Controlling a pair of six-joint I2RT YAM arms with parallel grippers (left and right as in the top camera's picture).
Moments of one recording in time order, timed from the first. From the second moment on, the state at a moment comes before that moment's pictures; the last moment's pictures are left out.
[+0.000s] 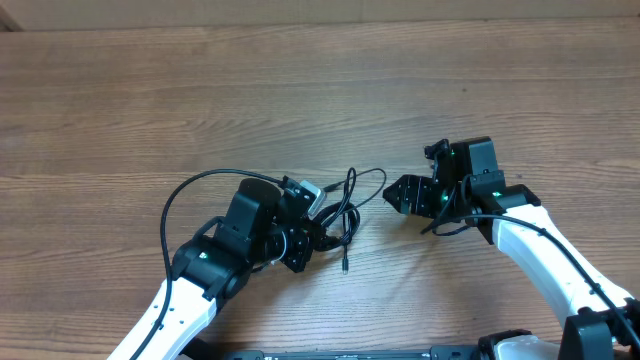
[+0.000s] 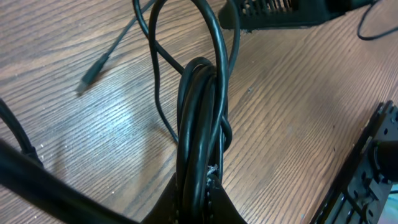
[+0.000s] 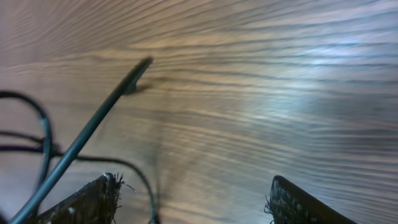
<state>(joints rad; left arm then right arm) -0.52 1.07 0.68 -0.46 0.40 -0.12 0.20 1.42 0.78 -0.44 -0.50 0.37</state>
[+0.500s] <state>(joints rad) -0.52 1.07 0.68 -0.50 0.45 -0.05 0.20 1.42 0.78 -0.44 -0.89 0.36</state>
